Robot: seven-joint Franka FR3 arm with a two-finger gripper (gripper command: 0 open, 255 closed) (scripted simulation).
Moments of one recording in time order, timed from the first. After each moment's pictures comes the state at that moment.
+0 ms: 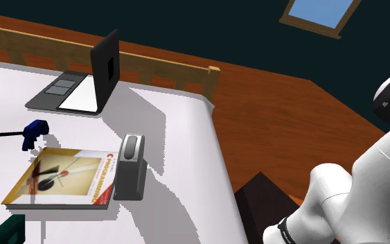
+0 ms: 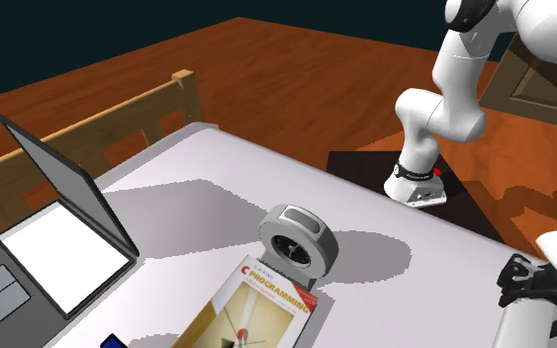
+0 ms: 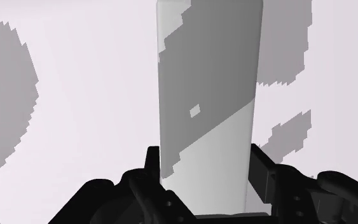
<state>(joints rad) 0.72 0.07 0.72 -1.95 -0.07 1.99 0.67</state>
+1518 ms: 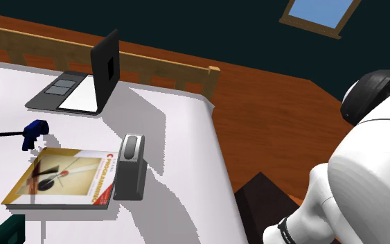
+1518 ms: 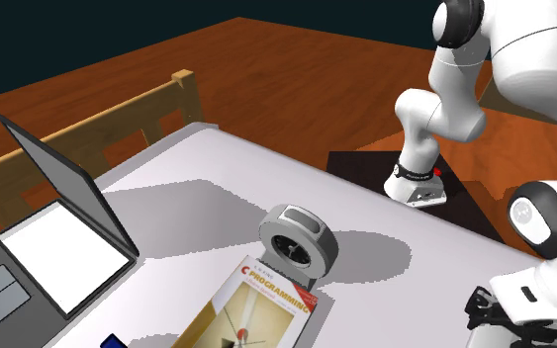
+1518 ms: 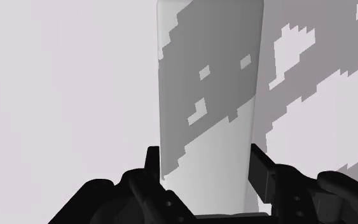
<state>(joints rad) 0.75 0.22 0.70 -2.10 -0.20 2.24 0.77</state>
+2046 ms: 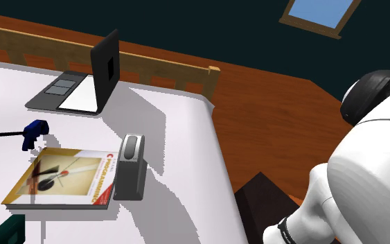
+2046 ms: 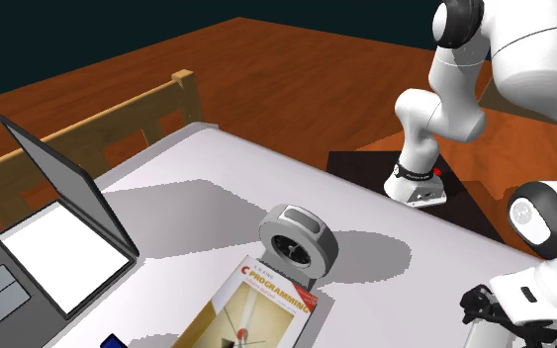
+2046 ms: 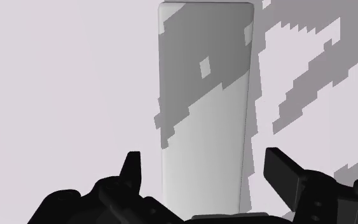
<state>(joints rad) 0.75 0.22 0.70 -2.10 -0.20 2.24 0.77</state>
